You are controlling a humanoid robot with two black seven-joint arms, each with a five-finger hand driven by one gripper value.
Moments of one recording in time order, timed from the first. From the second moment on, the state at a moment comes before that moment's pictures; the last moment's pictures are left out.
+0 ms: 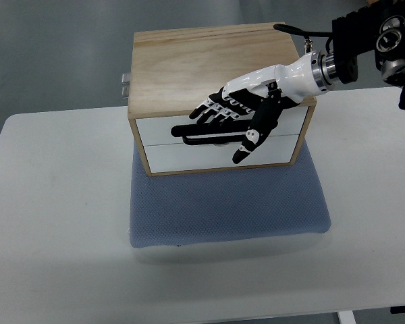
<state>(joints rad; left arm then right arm) -0.01 0.00 0.14 -0.12 0.10 -0.07 -0.04 1.96 -0.56 -0.65 1.48 -0.13 0.39 0.16</state>
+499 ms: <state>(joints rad) -0.01 0.00 0.14 -0.12 0.10 -0.07 -0.04 1.93 -0.52 -0.67 1.48 -0.13 0.30 0.16</state>
